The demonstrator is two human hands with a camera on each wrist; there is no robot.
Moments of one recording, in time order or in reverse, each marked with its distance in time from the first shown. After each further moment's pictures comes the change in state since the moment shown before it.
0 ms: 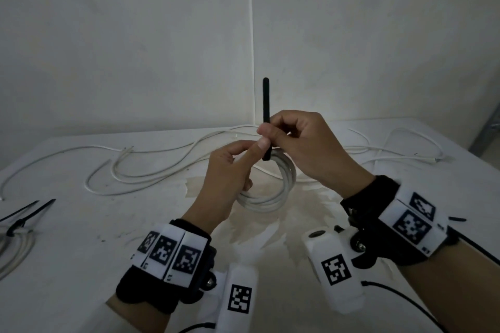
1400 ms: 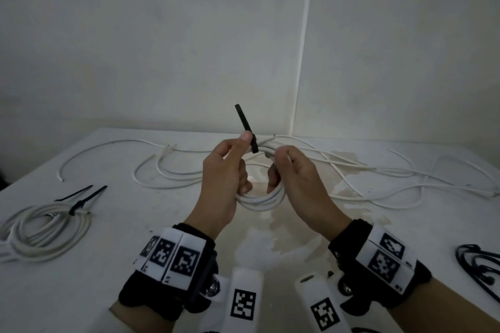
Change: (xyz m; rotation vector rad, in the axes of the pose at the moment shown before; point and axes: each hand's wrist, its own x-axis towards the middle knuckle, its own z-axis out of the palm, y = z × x) left_hand -0.001 0.003 -0.072 -0.256 0.294 -0.054; right_hand -0.007 0.014 0.092 0.238 -0.058 0.013
